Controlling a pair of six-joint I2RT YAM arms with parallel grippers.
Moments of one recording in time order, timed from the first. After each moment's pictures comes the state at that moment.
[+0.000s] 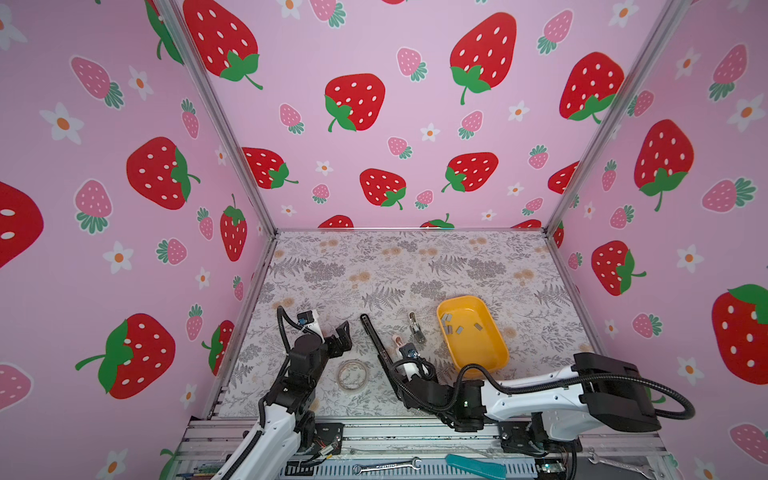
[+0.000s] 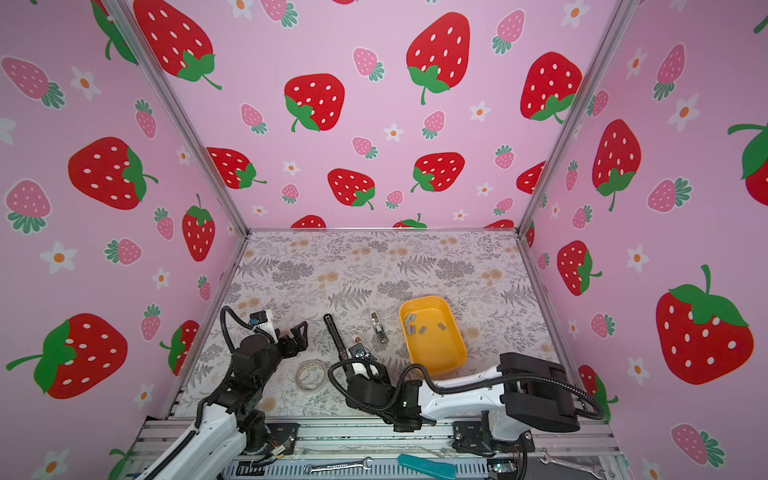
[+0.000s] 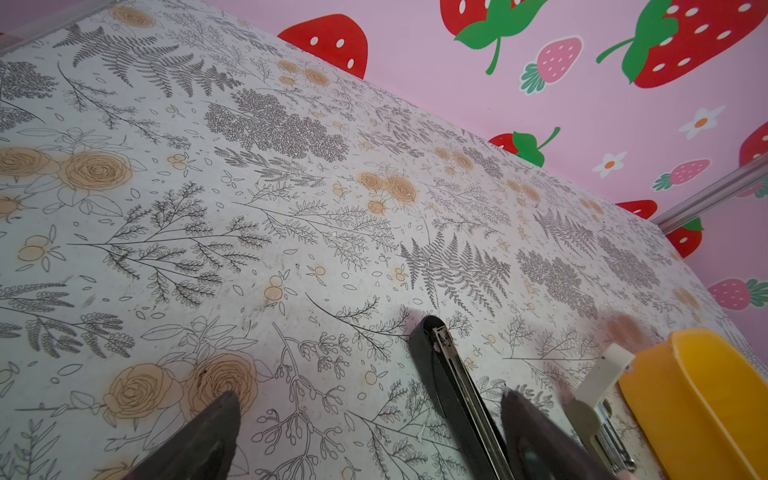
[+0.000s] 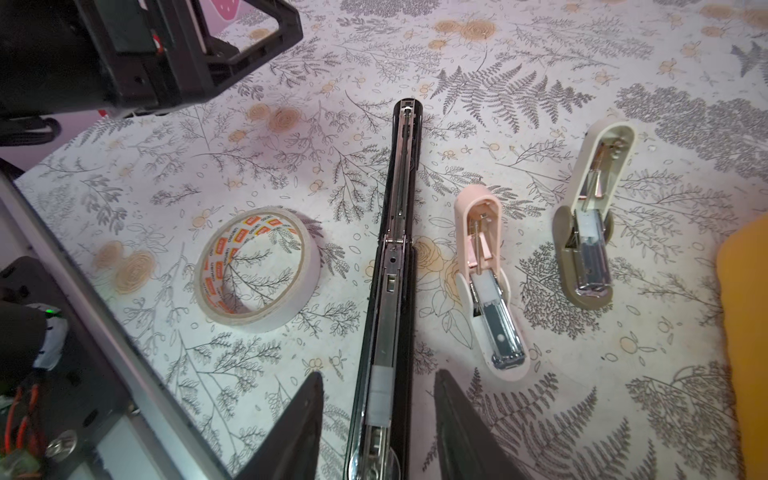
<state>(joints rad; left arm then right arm) -0.27 0.58 0.13 0.03 -0.12 -0.47 1.58 1.48 0.69 0.08 0.59 0.61</state>
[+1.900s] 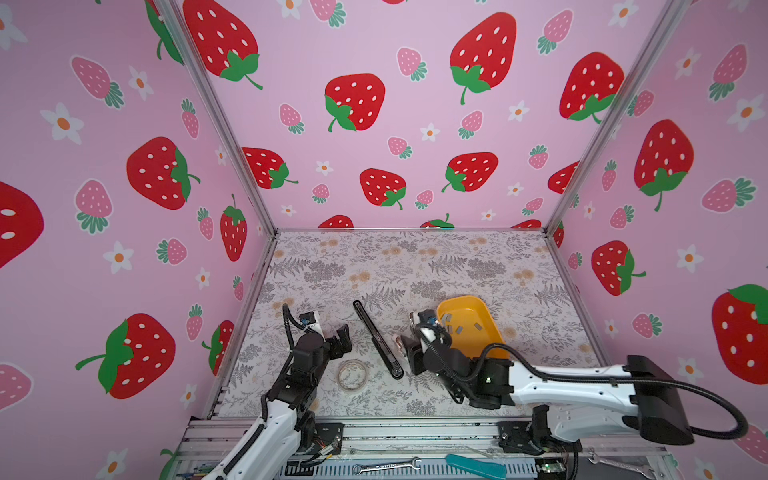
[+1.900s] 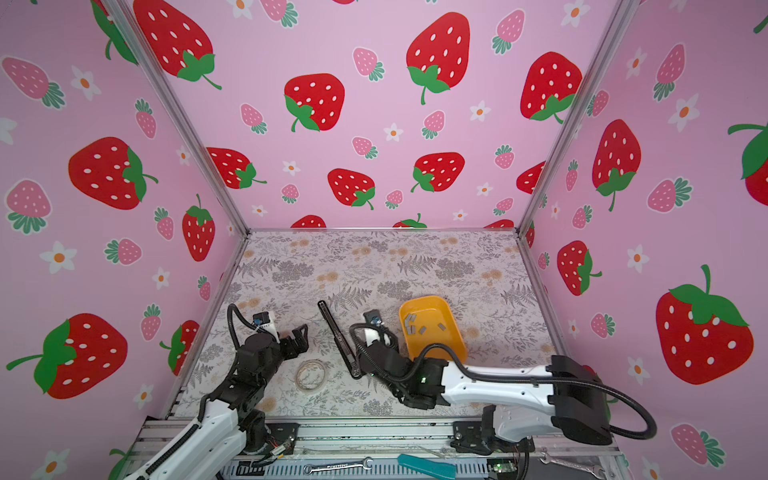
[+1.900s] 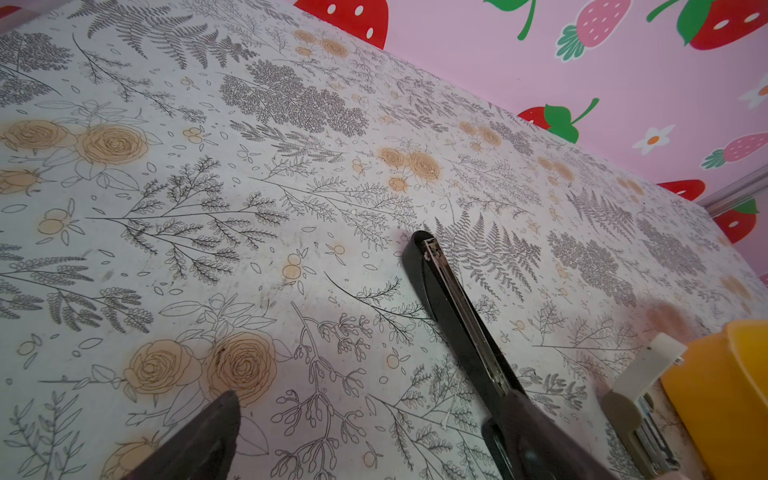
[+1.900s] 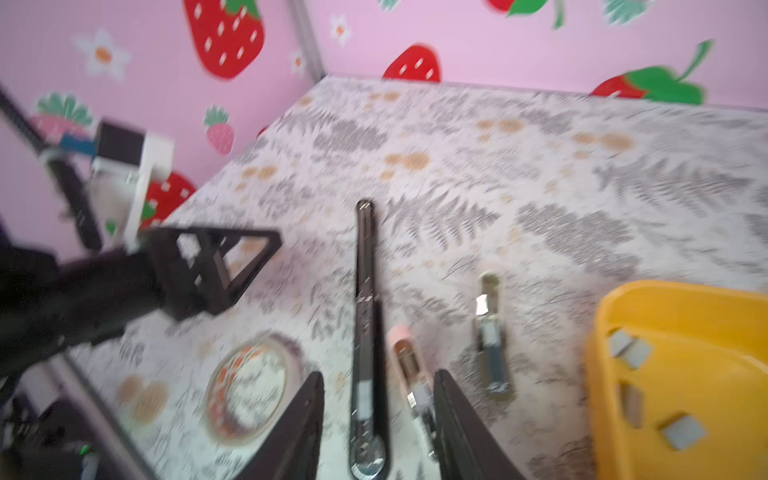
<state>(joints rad) -0.28 0.63 0.14 0.01 -0.16 -0.47 1.33 1.21 0.78 -0.06 0.63 0.53</state>
